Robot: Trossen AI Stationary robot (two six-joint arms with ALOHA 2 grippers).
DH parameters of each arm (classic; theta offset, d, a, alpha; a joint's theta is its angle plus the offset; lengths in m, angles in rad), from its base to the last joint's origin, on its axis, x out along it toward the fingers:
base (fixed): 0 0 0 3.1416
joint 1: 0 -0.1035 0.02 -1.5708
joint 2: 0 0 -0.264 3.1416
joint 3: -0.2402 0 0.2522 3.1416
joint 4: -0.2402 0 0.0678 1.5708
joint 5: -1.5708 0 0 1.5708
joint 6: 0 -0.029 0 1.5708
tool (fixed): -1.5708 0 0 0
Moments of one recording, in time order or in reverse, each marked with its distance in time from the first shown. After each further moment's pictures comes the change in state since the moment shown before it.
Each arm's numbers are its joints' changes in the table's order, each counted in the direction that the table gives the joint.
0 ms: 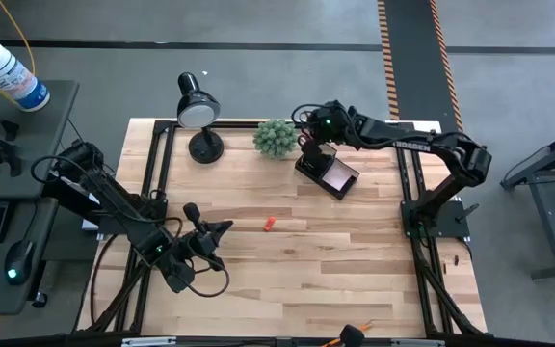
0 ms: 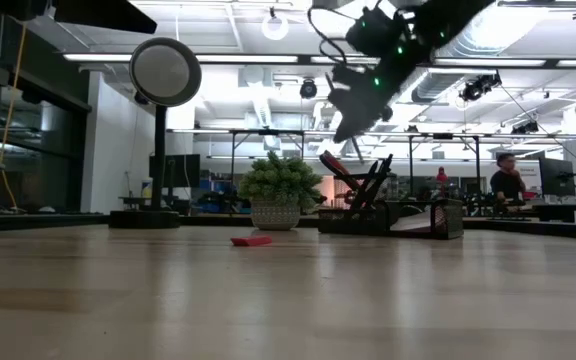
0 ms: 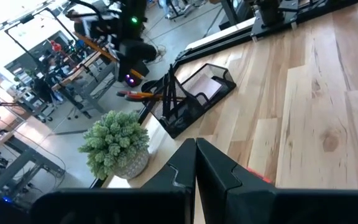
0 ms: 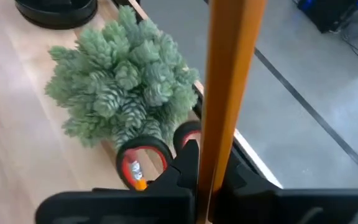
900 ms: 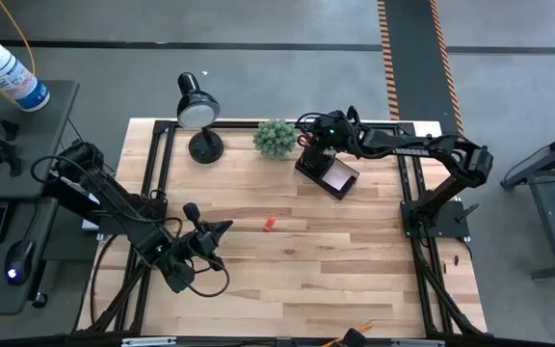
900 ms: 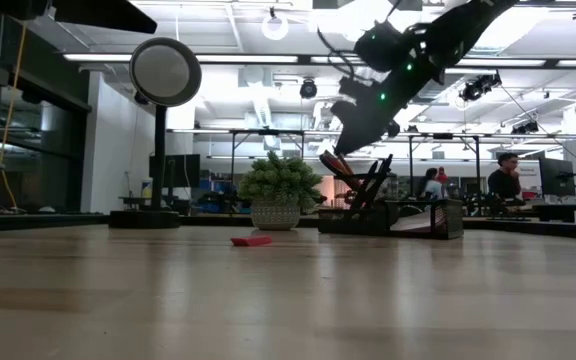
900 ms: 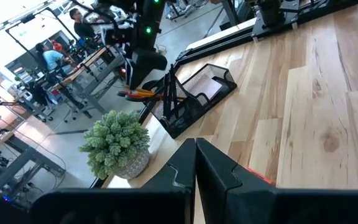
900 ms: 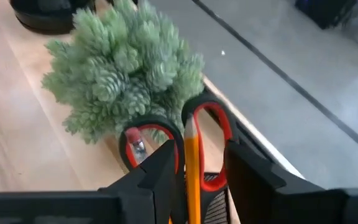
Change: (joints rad) left arm 0.000 0.000 0.000 -0.003 -0.002 0.006; right arm -0.001 0.015 0.172 0.212 0.001 -0.077
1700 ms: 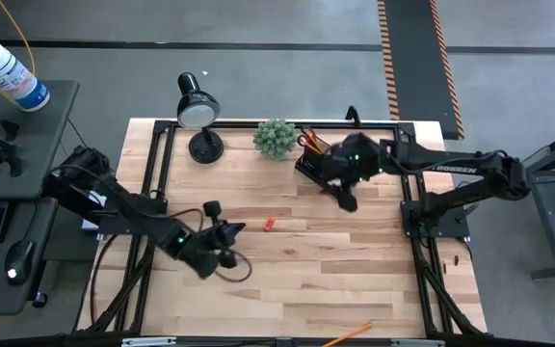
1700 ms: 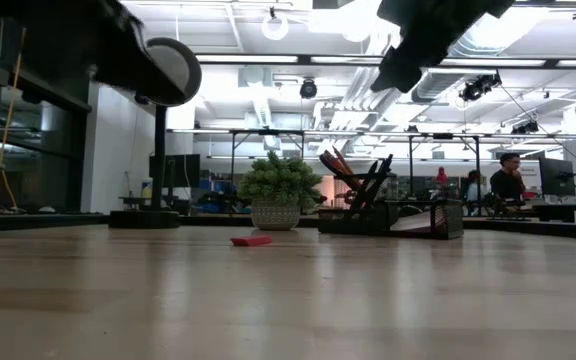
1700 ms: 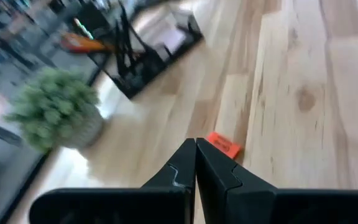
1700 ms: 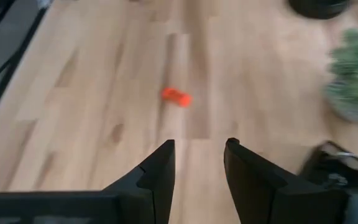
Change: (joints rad) left arm -0.179 -0.096 0.000 0.043 0.318 0.016; right arm -0.262 0.343 -0.002 -0.459 -0.494 0.109
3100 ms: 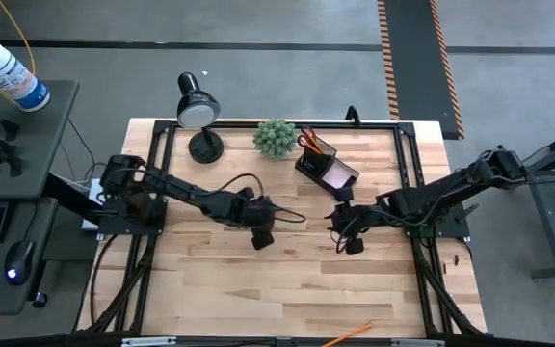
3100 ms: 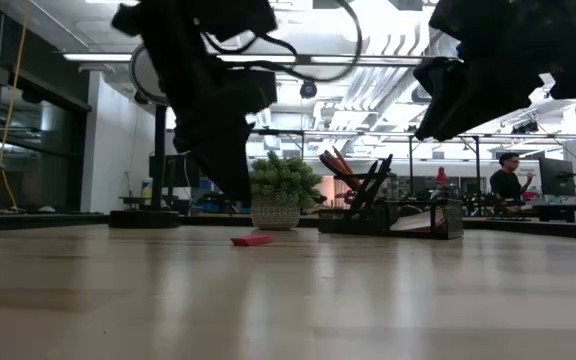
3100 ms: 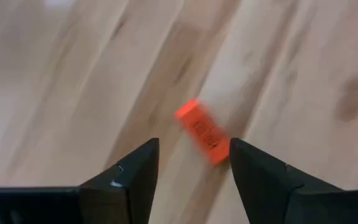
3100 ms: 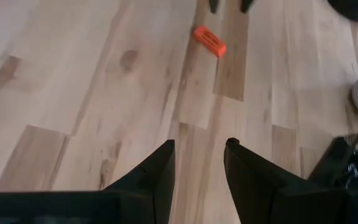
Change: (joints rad) left arm -0.434 -0.350 -0.327 -0.217 0.679 0.210; right arm -0.513 -0.002 0.293 0.196 0.546 -0.021
